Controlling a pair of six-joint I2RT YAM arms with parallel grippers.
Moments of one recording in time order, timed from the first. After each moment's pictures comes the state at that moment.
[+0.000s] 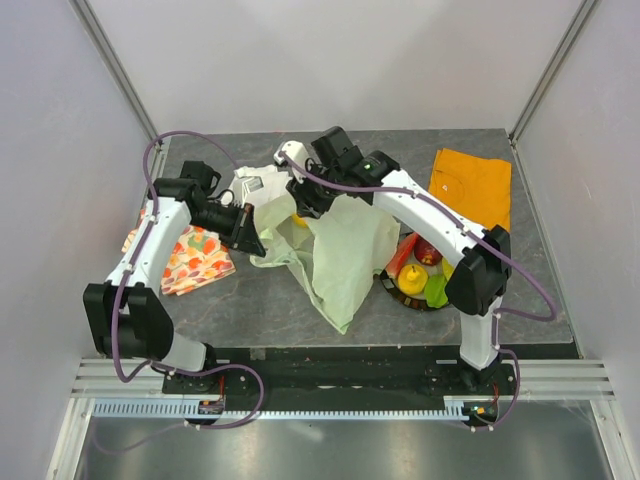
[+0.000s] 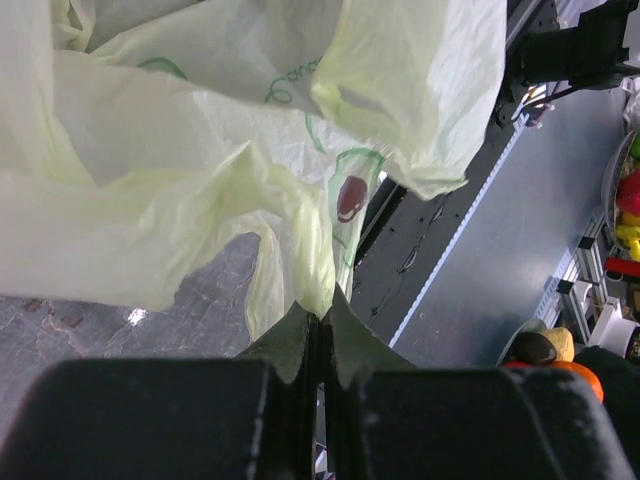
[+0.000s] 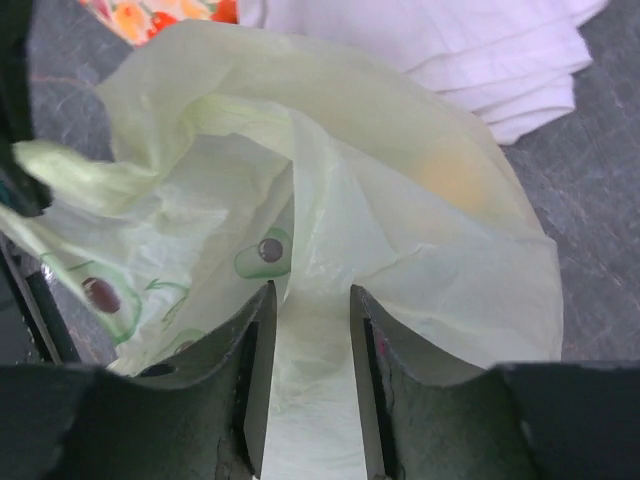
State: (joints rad) left arm -0.08 1.46 1.30 -1.20 0.85 0.41; right arm 0.73 1.95 1.97 -0.78 -0.33 -0.26
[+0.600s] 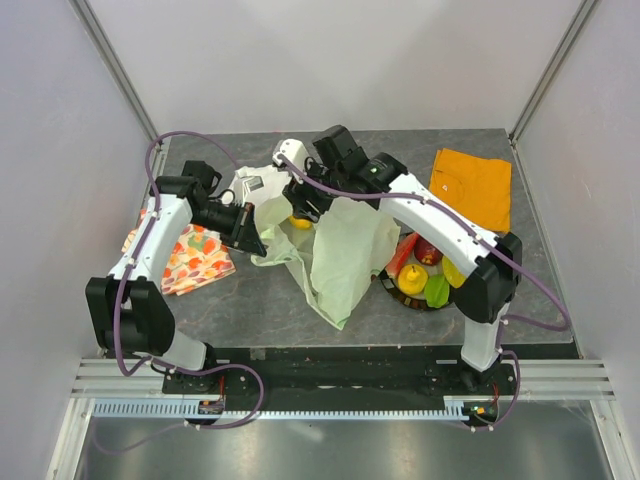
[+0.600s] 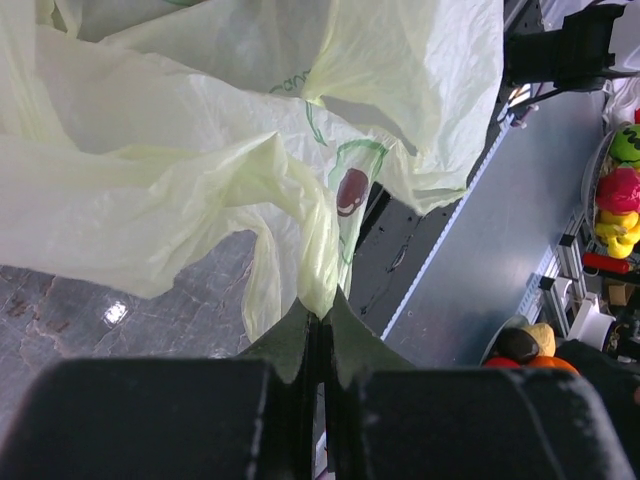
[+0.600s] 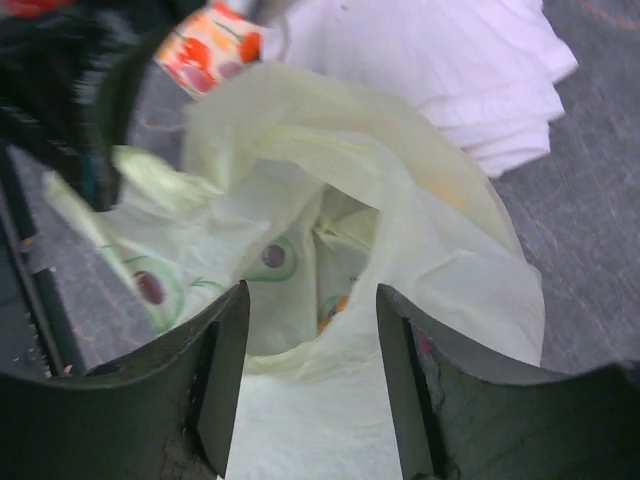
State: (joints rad) left arm -0.08 1.50 1.31 -1.22 0.87 0.41; right arm 0.77 1.89 1.93 -0.75 -0.29 -0.30
